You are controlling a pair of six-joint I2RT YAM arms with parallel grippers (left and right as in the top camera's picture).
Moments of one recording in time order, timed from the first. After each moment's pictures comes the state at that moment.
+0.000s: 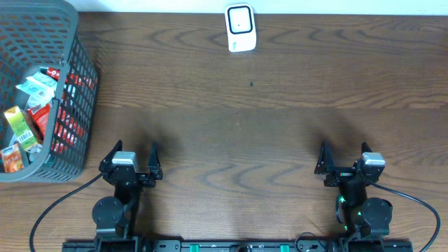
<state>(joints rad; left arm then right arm) 0.02 0.00 0.01 -0.09 0.10 -0.04 0.03 0.01 0.01 -0.07 0.01 0.17</state>
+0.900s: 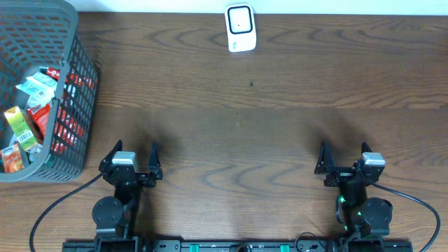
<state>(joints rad) 0.02 0.00 0.01 -0.09 0.10 -0.04 0.03 0.01 0.01 -0.07 0.01 0.17</state>
